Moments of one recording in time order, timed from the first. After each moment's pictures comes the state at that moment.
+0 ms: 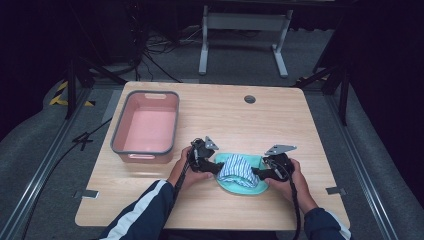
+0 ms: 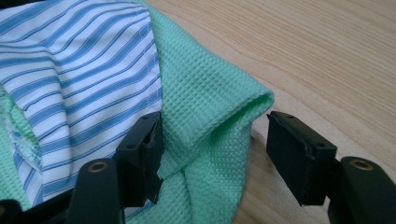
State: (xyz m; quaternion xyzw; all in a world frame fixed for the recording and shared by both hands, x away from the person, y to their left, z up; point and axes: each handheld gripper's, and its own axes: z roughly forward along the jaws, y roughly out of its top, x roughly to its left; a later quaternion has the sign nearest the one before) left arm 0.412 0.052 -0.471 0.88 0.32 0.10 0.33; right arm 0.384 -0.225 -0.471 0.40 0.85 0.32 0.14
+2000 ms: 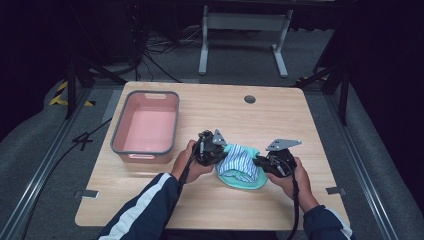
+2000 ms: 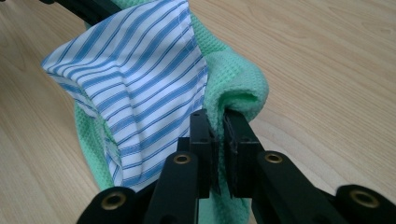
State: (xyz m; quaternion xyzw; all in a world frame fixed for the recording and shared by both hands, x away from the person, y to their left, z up) left arm 0.406 0.039 -0.415 0.91 0.23 0.11 0.33; right arm 0.374 -0.213 -0.424 0.37 0.85 0.36 0.13
